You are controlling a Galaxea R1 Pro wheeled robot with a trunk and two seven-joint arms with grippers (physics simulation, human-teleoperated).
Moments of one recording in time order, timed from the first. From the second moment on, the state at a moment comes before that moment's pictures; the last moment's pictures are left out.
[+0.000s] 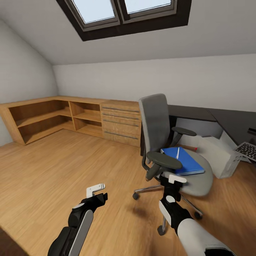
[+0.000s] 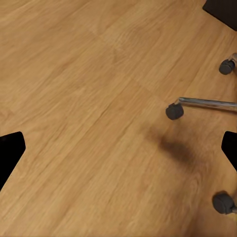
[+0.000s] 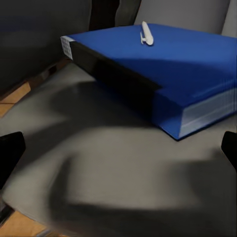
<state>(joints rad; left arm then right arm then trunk) -0.26 -0.13 -0.14 -1.41 0.38 0.65 0.45 -0.70 0.11 -0.03 -0.41 0.03 -0.39 -0.47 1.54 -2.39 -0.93</state>
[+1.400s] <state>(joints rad) -0.26 -0.12 -0.10 -1.42 0.39 0.65 0.44 -0.70 0.10 -0.06 -0.41 -0.01 -0.41 -0.47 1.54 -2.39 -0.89</state>
